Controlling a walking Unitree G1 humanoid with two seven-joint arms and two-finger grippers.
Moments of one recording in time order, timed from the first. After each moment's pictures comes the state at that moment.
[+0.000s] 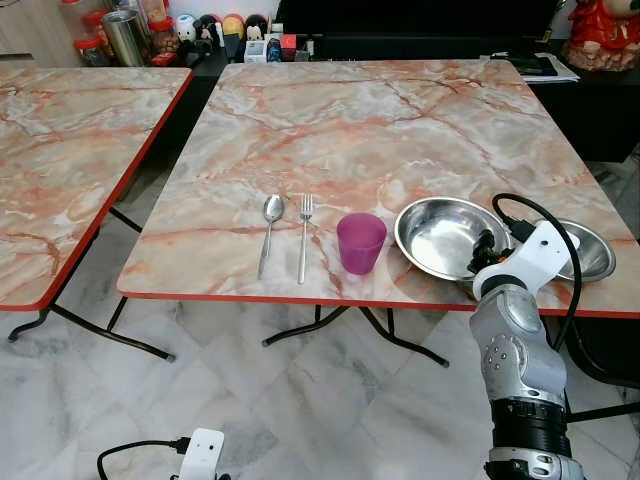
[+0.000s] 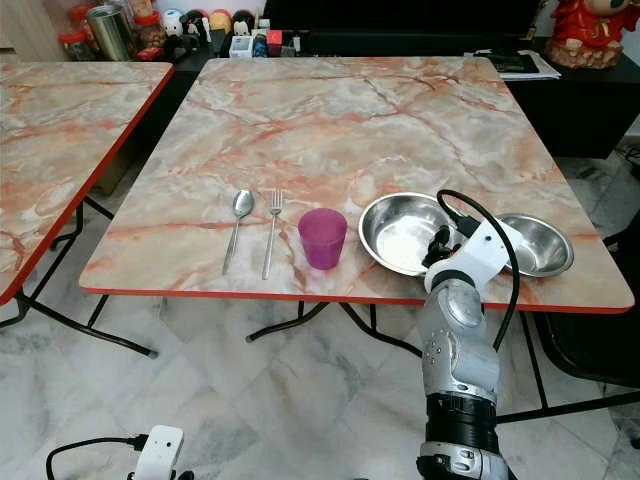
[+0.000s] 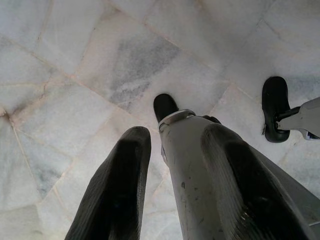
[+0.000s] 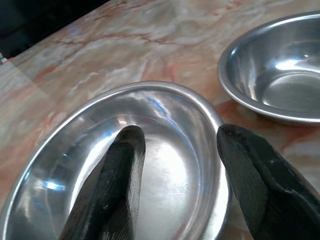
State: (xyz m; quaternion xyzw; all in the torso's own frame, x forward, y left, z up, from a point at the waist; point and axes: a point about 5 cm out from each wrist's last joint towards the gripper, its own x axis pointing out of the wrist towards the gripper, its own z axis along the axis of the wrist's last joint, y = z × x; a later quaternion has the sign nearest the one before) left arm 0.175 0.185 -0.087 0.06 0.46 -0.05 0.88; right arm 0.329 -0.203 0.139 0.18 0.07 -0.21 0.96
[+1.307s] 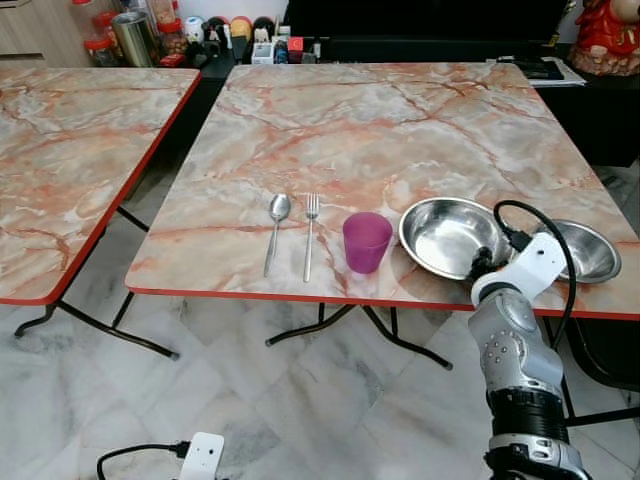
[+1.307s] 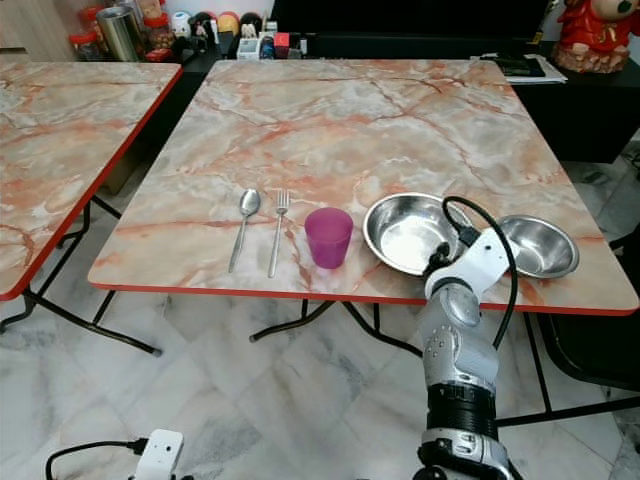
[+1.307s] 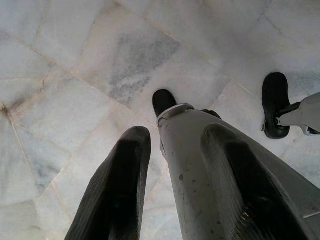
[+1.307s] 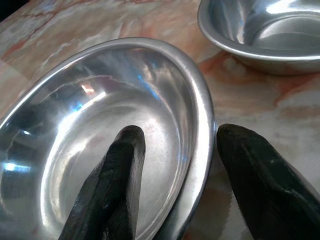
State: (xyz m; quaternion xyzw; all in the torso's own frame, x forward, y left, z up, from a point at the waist) left arm 0.172 0.185 -0.088 0.05 0.47 -0.05 0.88; right arm 0.337 -0.208 0.121 0.22 0.12 -0.23 0.94
